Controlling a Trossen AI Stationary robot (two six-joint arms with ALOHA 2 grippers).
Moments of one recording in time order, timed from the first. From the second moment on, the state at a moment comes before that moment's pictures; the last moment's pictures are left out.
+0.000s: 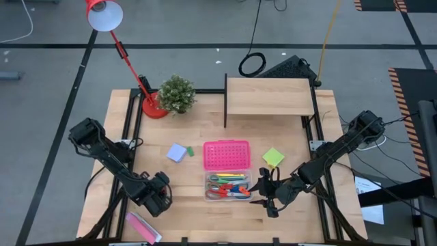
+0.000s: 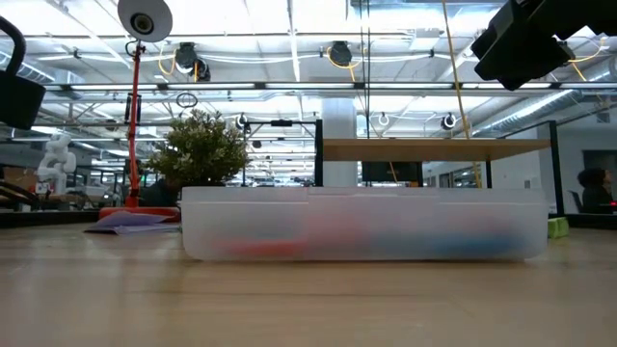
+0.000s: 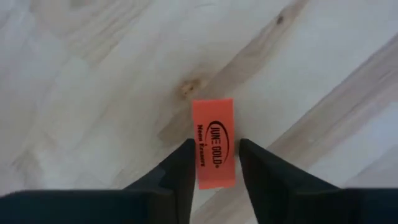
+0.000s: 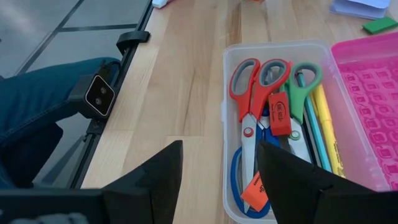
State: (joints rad) left arm -0.81 1.61 0.80 -0.77 -0.12 -1.61; right arm 0.66 1.42 0.73 0.03 0.34 0.46
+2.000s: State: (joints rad) left arm -0.34 1.88 1.03 0.11 -0.29 -0.22; right arm 0.71 1.39 0.73 -0.17 0.40 0.66
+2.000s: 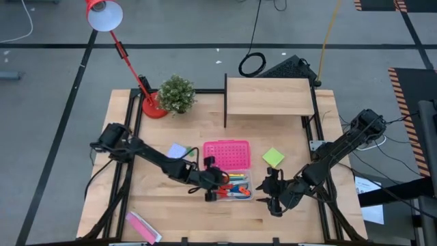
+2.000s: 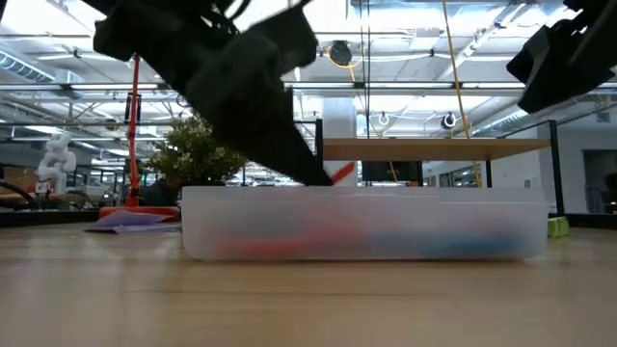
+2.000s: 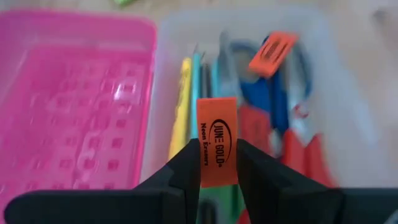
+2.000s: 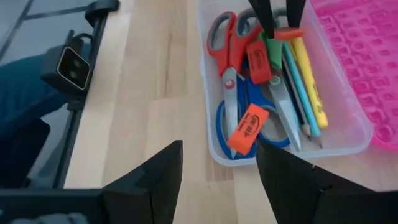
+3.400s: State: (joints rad) left arm -0.10 1.53 1.02 -0.79 -0.29 -0.17; right arm 0.72 1.39 0.73 -0.18 0.39 0.64
